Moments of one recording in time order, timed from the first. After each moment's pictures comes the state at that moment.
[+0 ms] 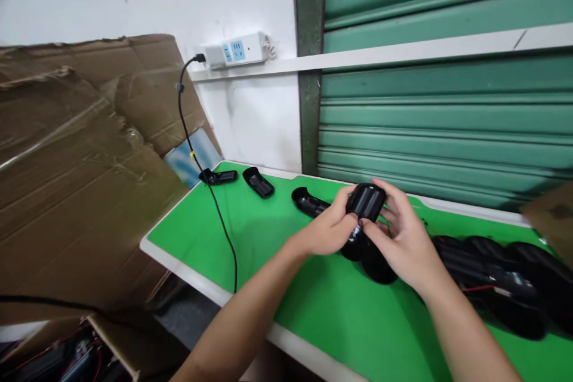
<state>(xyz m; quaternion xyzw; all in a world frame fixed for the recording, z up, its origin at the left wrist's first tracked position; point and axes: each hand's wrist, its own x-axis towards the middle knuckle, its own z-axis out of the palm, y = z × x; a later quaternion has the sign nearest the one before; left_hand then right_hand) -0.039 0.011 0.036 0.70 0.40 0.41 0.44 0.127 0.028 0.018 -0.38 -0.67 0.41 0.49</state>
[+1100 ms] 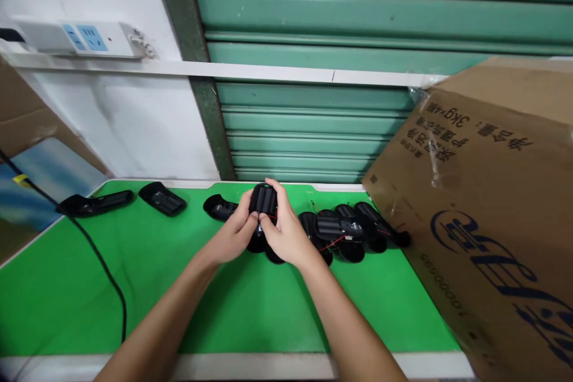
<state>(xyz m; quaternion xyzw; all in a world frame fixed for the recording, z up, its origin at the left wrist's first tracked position) -0.034 0.012 0.034 0.72 0.40 0.41 0.40 0.121 0.021 0.023 -0.38 -0.71 0.37 0.46</state>
